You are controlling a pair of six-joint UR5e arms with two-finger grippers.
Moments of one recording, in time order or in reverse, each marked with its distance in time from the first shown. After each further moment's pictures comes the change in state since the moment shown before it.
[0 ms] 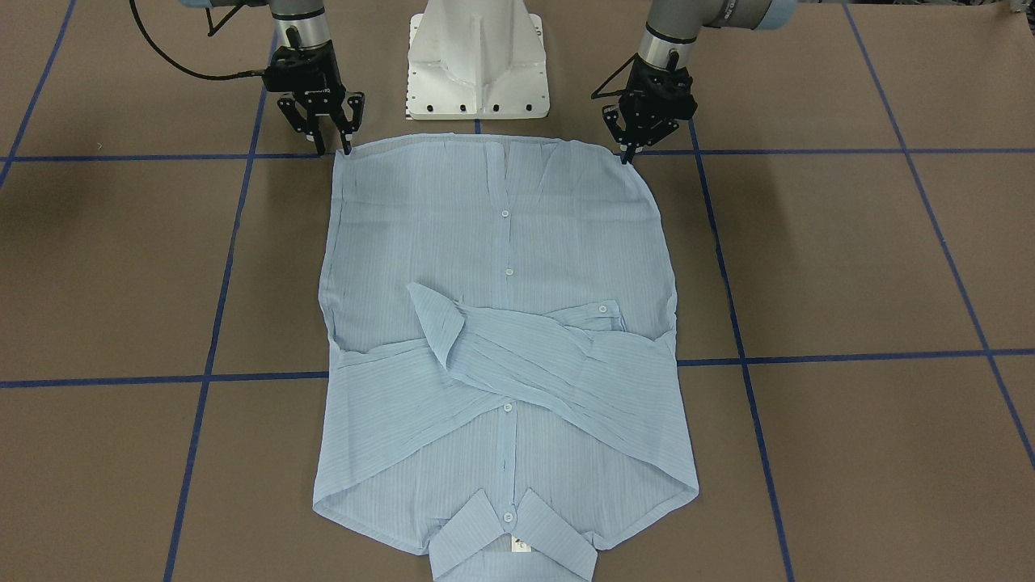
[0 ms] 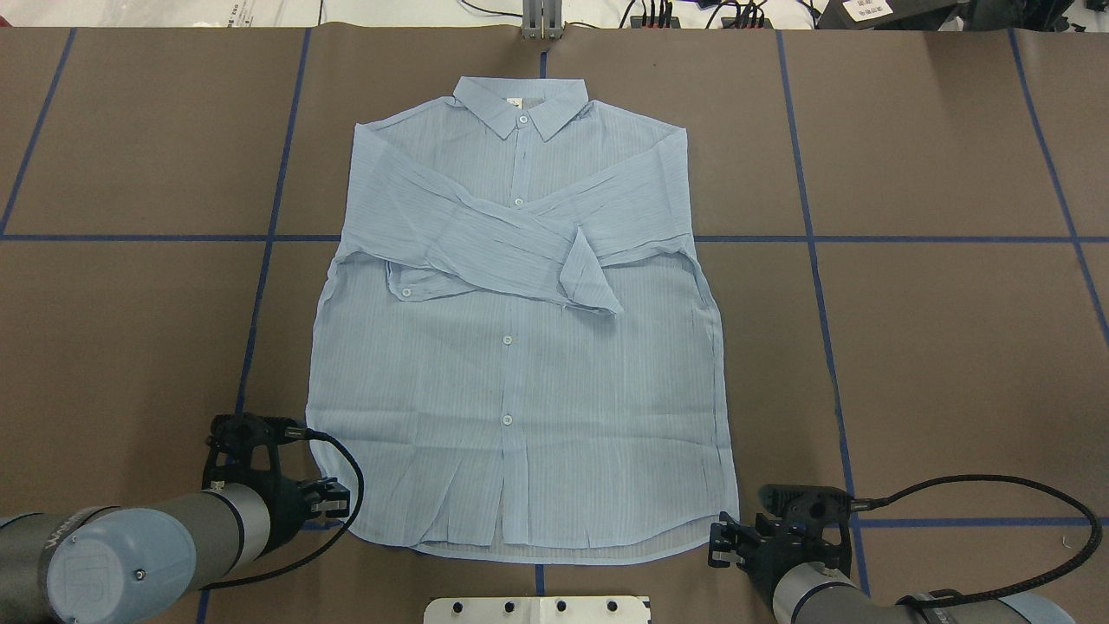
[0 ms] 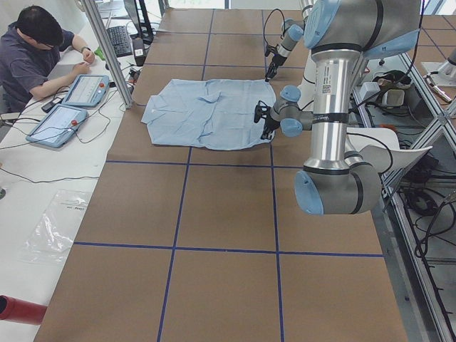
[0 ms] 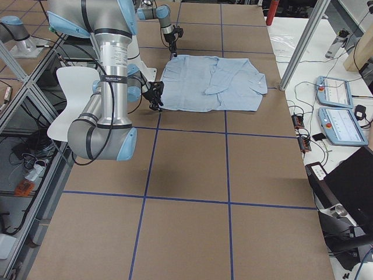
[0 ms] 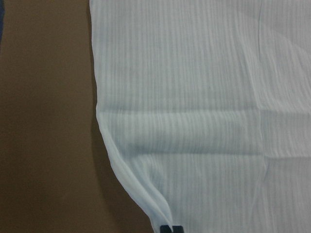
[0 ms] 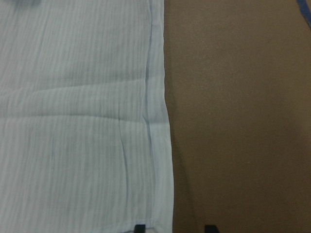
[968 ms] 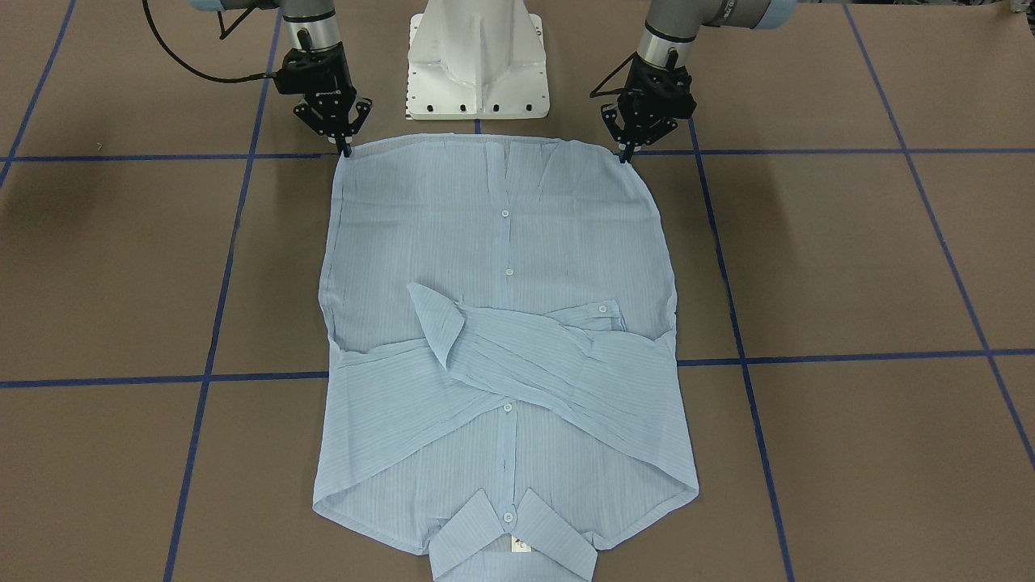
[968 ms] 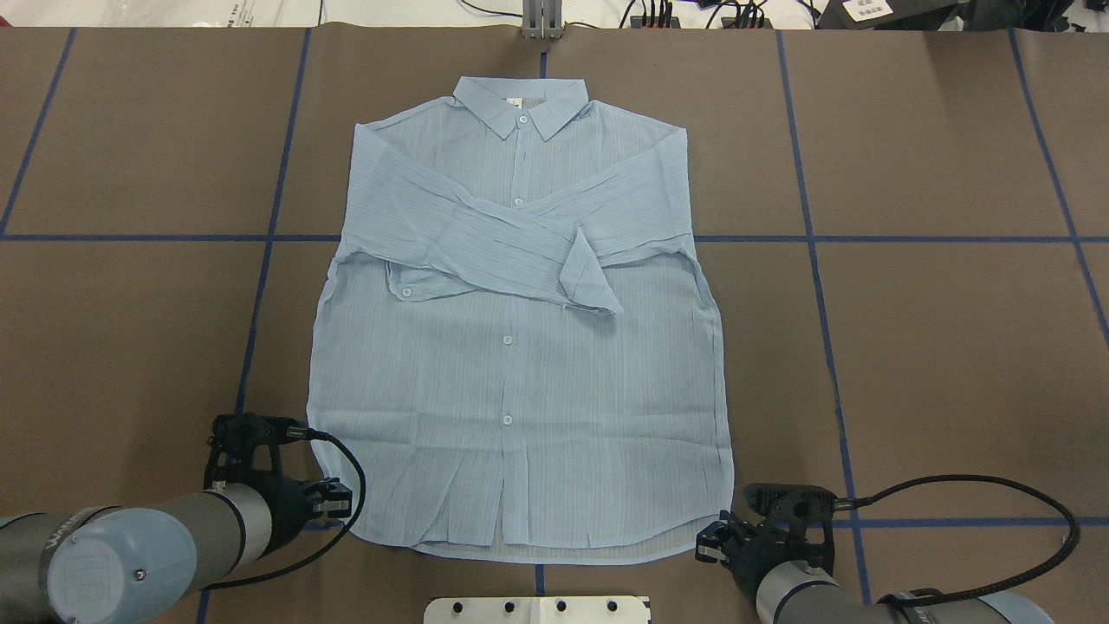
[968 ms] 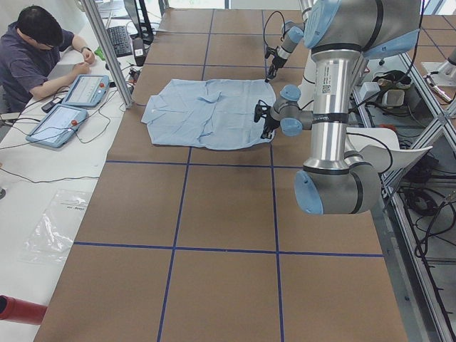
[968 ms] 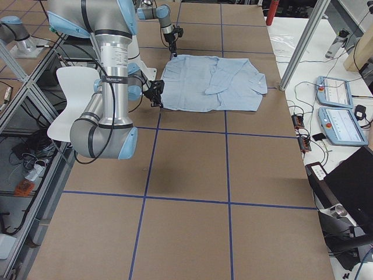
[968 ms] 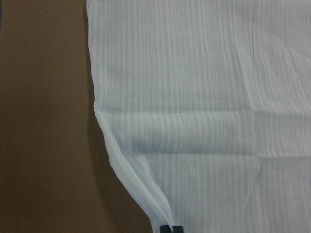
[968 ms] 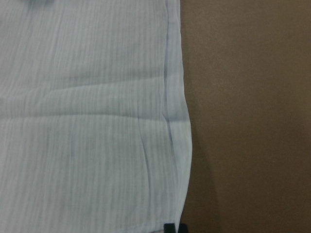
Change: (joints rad) left arm 0.000 -0.005 -0.001 0.000 -0.002 0.000; right arm 0.009 0.035 -0.015 -0.002 -0.001 -0.002
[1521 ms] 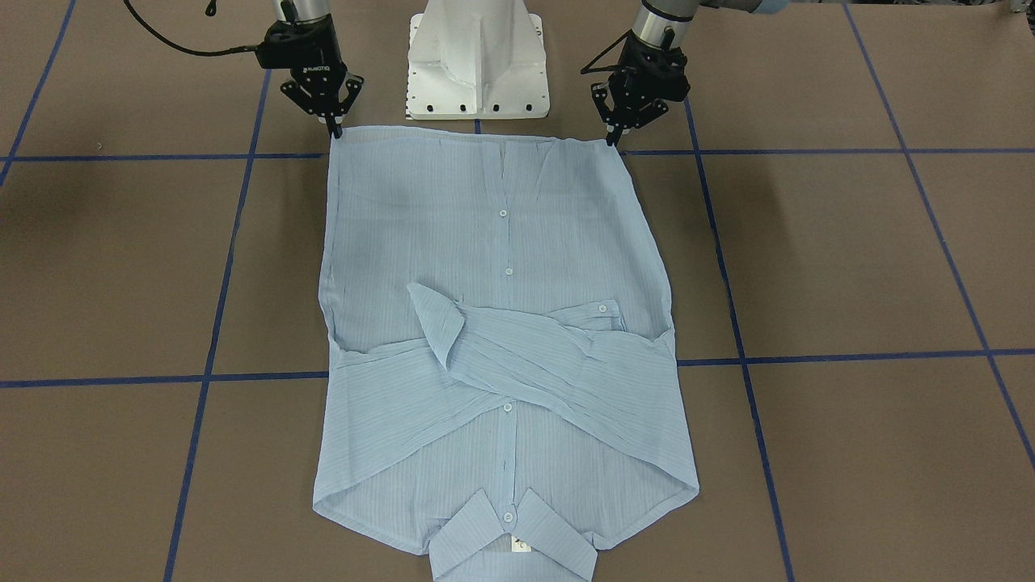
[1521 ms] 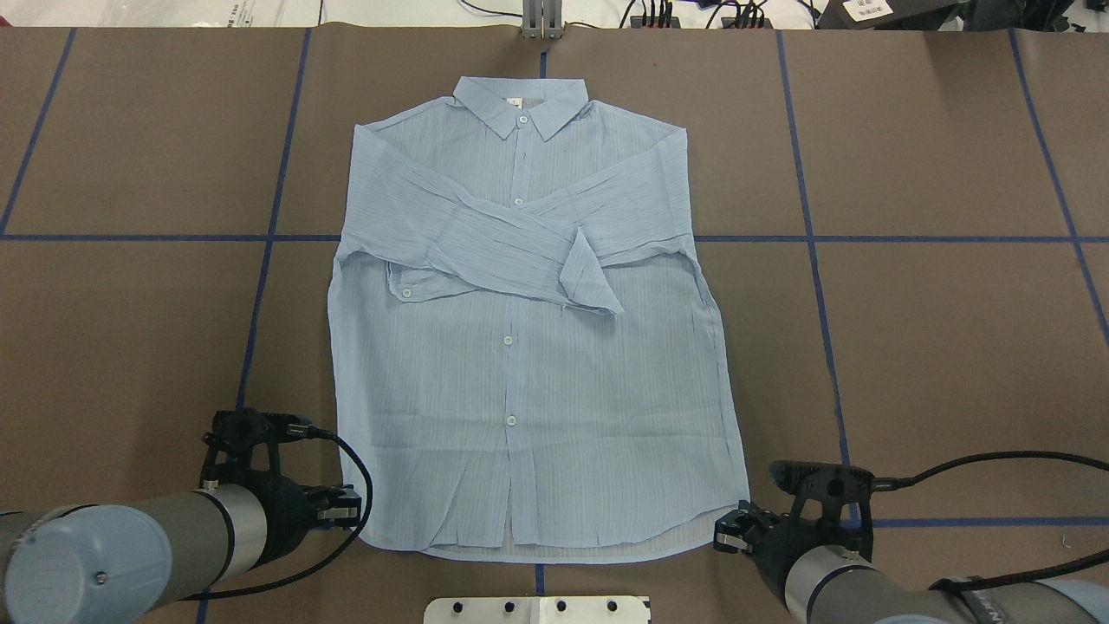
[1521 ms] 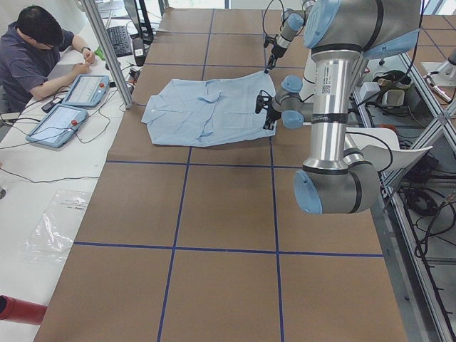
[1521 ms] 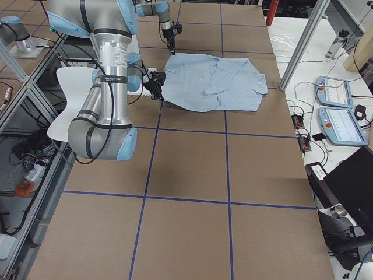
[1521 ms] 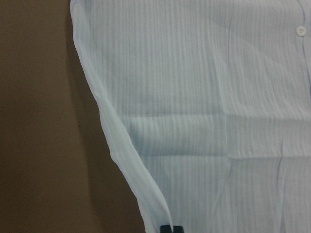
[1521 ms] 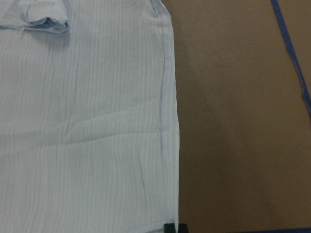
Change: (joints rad) left arm -0.004 -0.014 -0.143 0.066 -0.072 0.015; right arm 0.045 -0.019 0.260 -0.255 0.103 0.002
